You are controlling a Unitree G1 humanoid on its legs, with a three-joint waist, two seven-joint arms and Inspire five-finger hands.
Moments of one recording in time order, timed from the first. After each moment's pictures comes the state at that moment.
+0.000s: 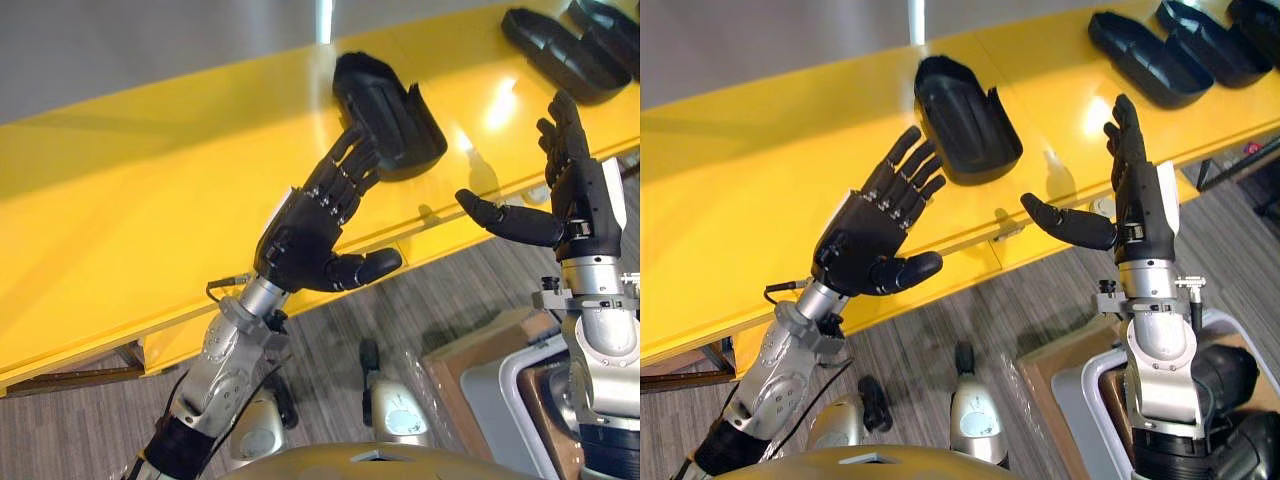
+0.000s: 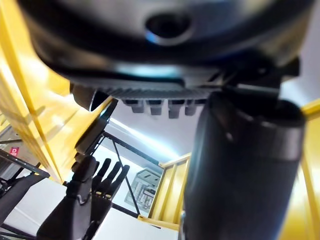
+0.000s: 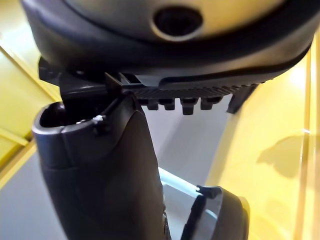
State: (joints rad) left arm -0.04 0.31 -0.39 -0.33 -0.74 -0.28 -0.29; right arm 0.05 -0.49 -0.28 -0.28 0.13 -0.21 0.02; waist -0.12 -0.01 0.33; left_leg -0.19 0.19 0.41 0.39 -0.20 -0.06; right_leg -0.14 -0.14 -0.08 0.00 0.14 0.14
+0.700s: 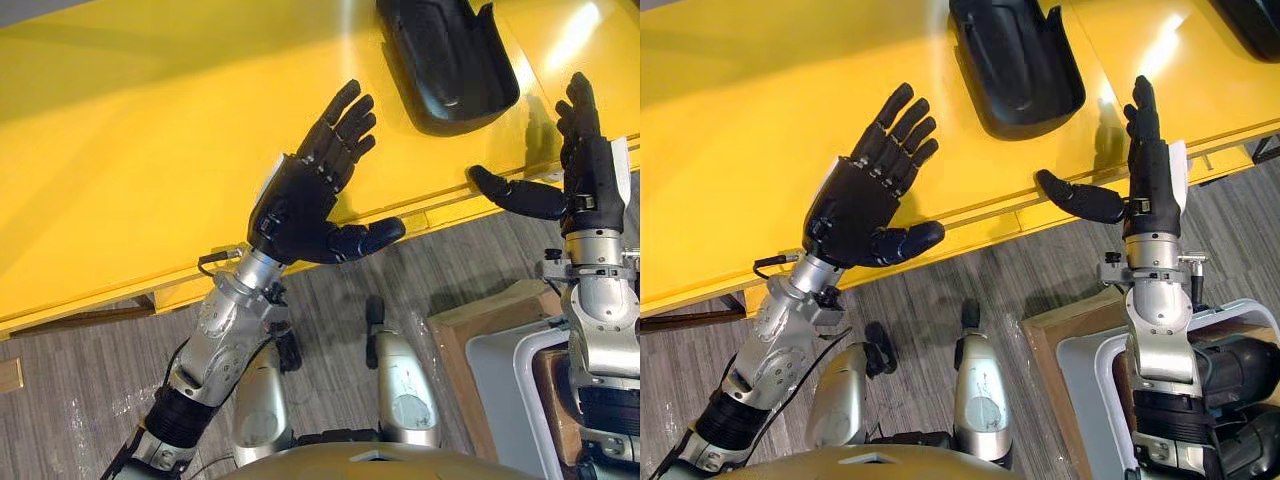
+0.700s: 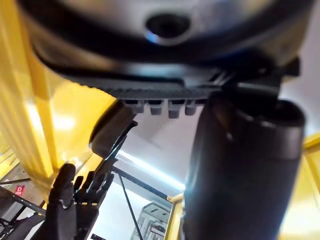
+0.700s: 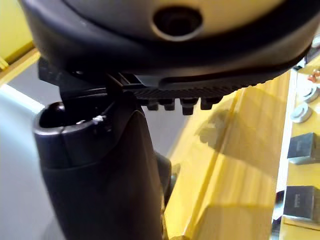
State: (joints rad) left arm -0.13 0.32 -0.35 -0.31 -0.69 -0.29 -0.25; right arm -0.09 -0.54 -0.26 -0.08 0.08 -0.23 -0.10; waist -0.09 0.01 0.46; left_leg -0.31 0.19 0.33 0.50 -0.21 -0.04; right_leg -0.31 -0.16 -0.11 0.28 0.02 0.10
